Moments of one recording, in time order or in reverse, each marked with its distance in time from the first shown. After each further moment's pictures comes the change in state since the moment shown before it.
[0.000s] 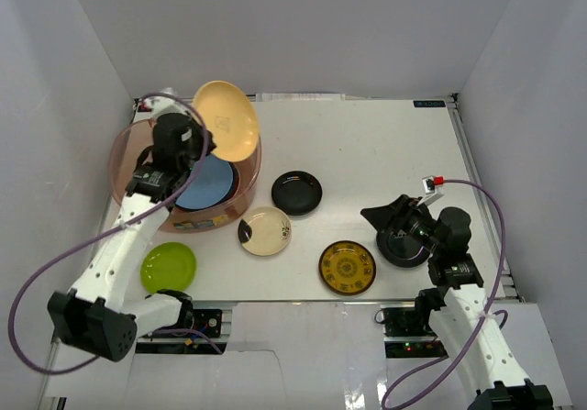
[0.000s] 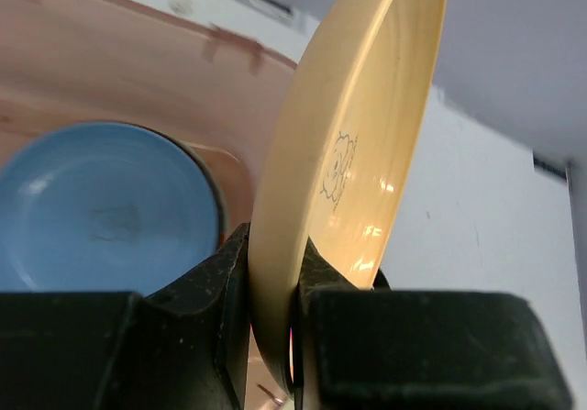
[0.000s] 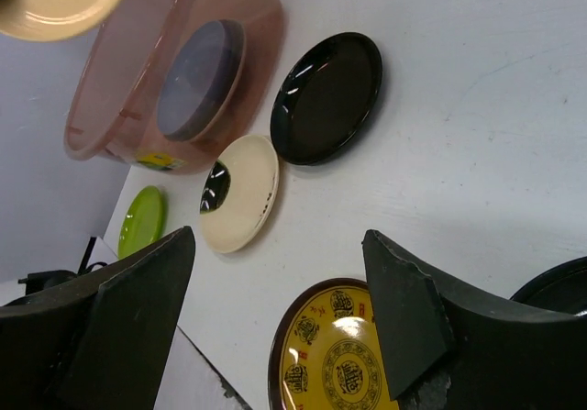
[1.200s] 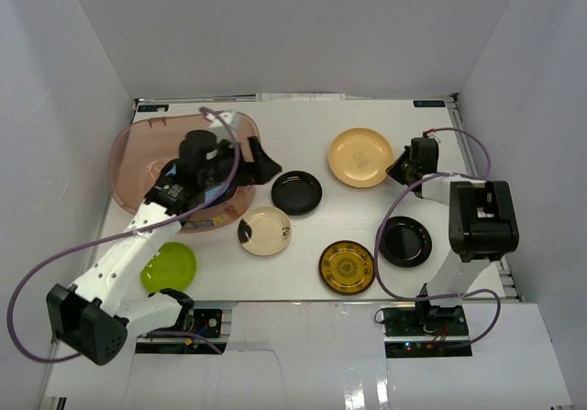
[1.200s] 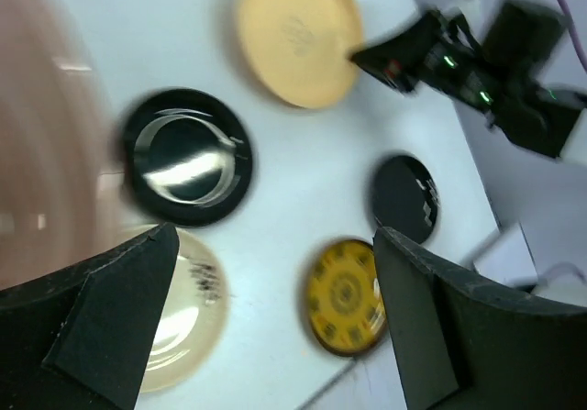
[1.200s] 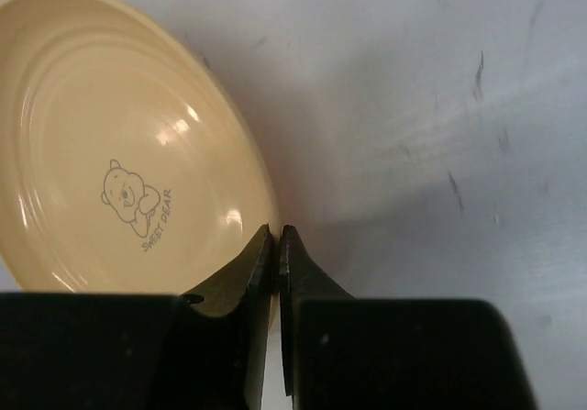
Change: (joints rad) left arm 0.000 -0.123 -0.165 0.048 0.485 0.043; right arm -0.071 1.247 0.635 0.134 0.555 -0.045
